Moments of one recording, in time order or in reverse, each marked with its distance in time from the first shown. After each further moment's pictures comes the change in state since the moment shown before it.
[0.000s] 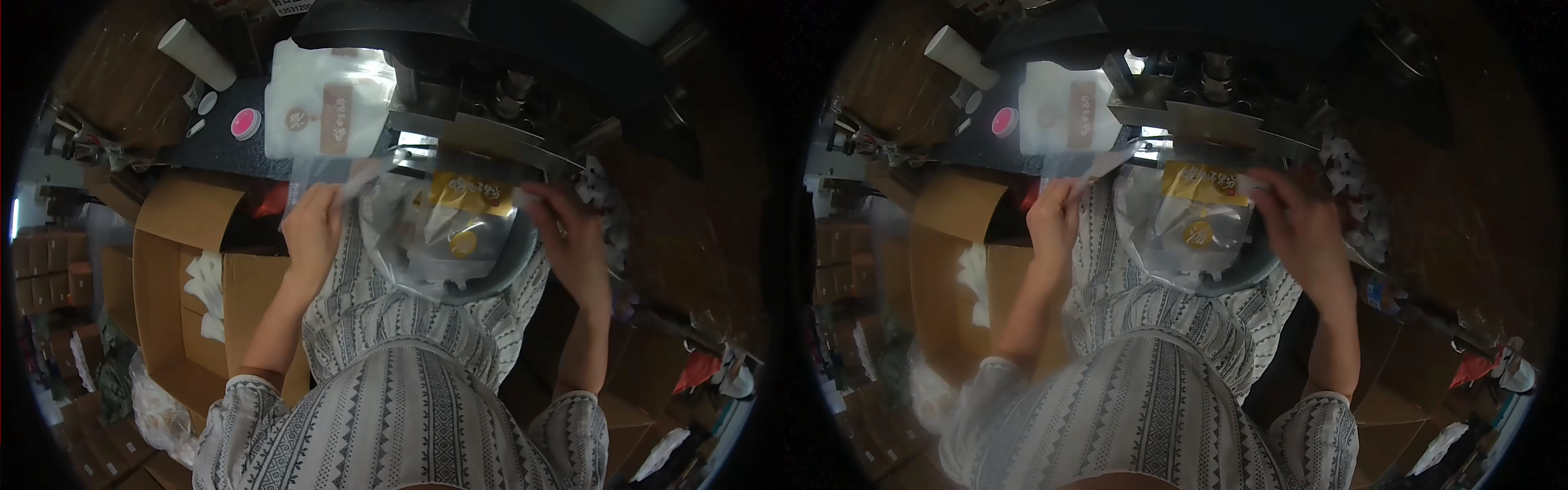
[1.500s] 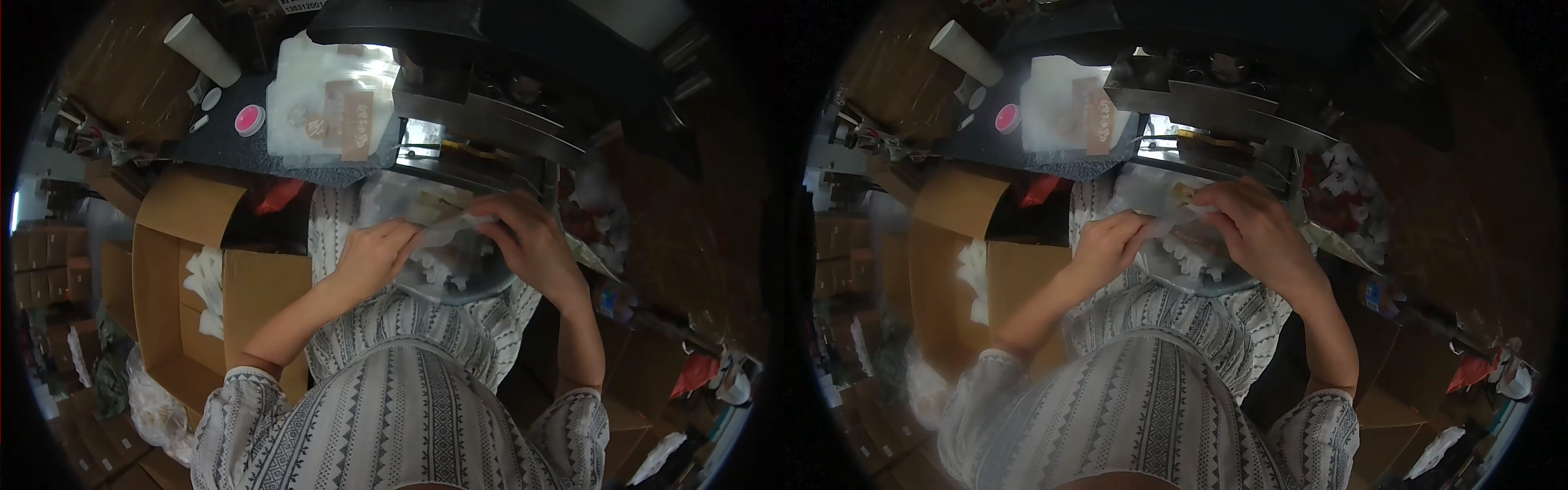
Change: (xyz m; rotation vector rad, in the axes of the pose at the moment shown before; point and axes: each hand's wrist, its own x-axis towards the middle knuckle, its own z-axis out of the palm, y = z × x) left_hand -0.019 0.052 0.014 -0.318 -0.267 0.281; right_hand 0.006 -0.010 0.031 0.060 -0.171 -0.265
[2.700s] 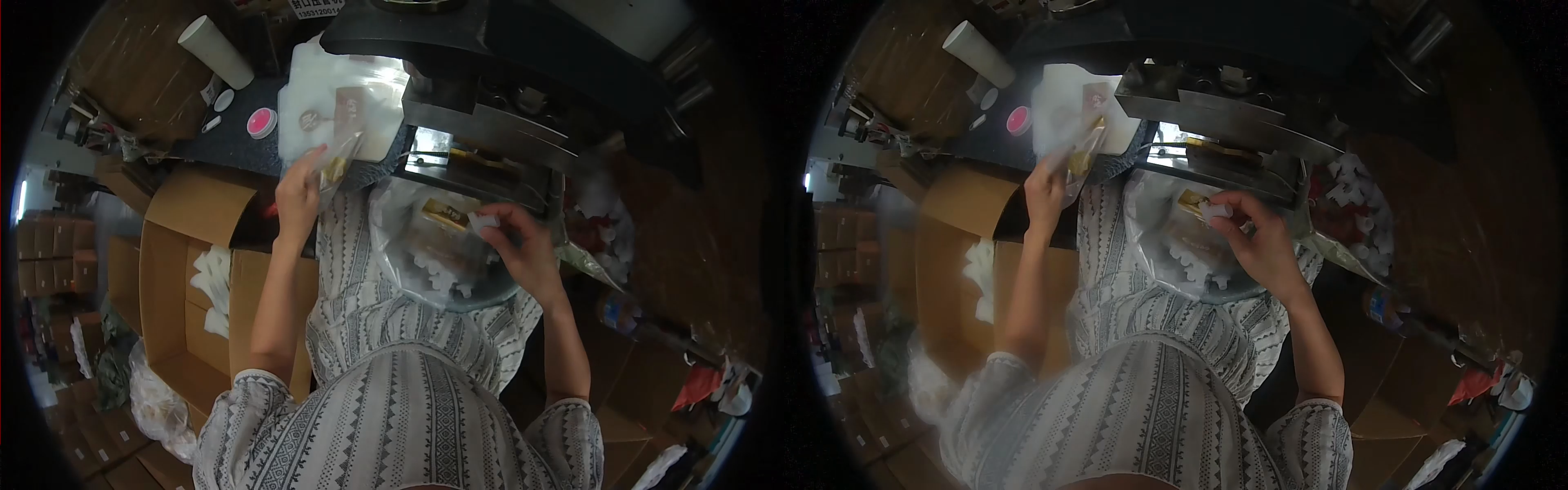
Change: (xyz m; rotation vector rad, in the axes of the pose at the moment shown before) left_hand 0.005 -0.117 -0.058 0.260 0.378 -0.167; right_hand -0.017 0.031 0.029 0.419 0.050 0.330
